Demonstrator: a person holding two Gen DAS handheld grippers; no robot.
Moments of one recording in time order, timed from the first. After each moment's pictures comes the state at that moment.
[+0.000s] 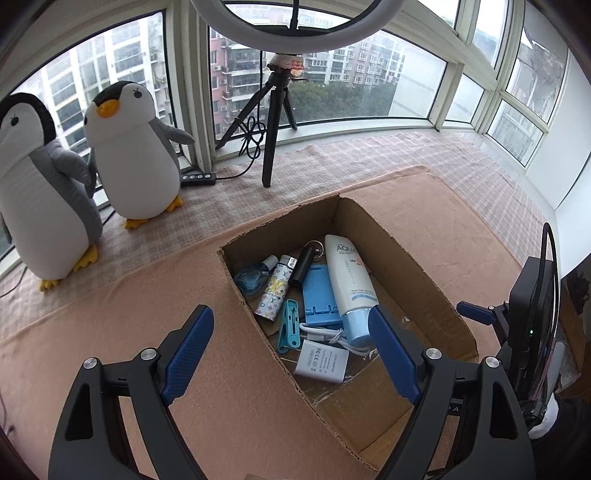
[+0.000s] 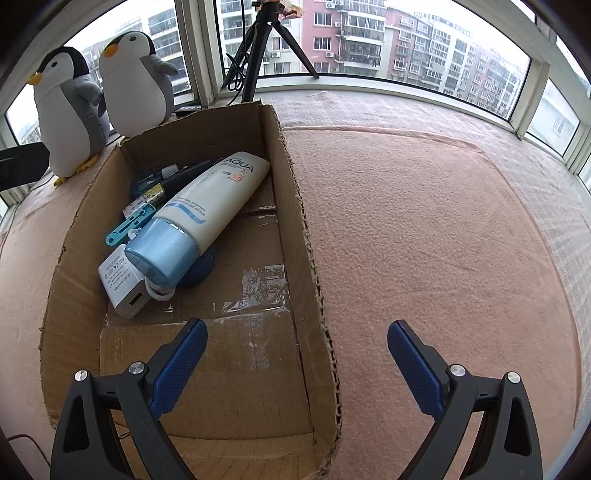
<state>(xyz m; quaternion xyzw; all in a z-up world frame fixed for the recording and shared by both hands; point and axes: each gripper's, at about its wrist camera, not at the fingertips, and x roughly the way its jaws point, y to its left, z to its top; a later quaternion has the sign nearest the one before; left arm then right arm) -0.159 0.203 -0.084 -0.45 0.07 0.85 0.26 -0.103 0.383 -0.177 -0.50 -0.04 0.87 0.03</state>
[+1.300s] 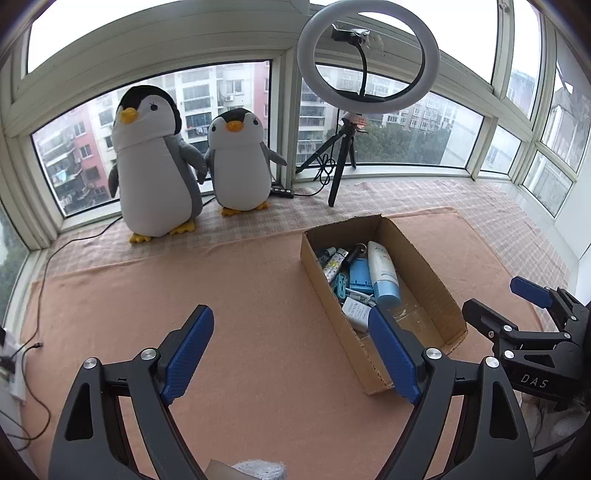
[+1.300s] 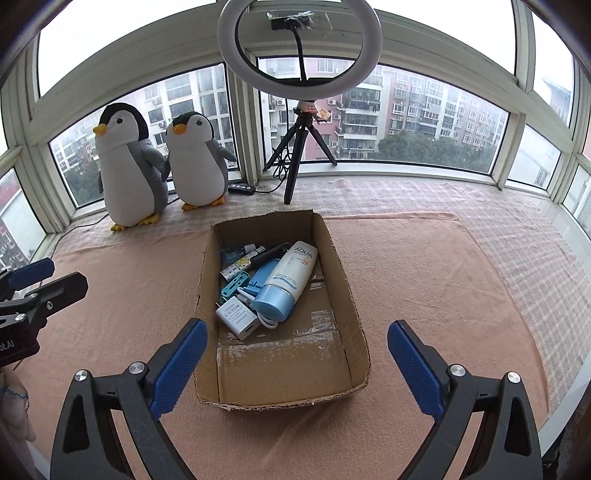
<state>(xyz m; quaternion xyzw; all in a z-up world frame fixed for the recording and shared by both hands) -0.057 0.116 -0.029 -0.39 0.02 0.91 0.14 -0.022 0.316 -0.056 -0.40 -0.04 0.92 0.02</state>
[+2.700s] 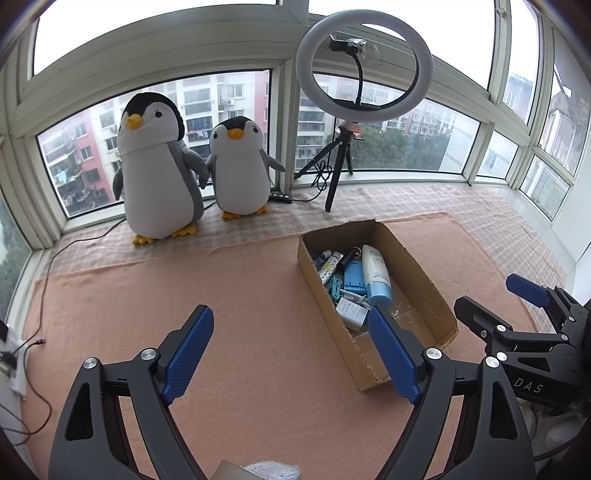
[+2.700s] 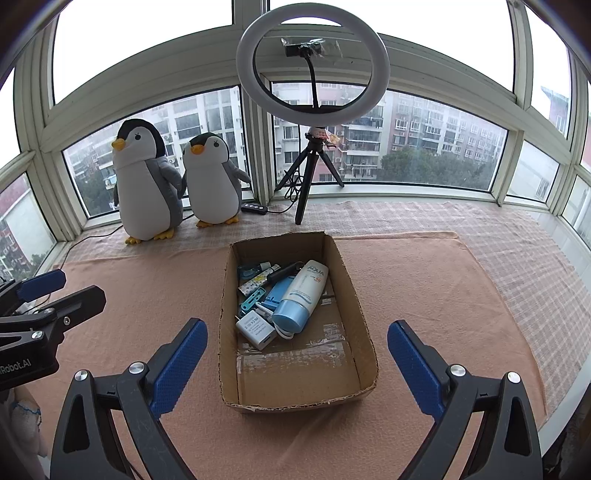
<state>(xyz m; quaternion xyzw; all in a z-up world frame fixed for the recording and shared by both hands) -0.043 0.116 -0.021 -0.38 0.01 0.91 0.14 -0.005 0.300 -0.037 -0.37 -0.04 0.93 0.01</state>
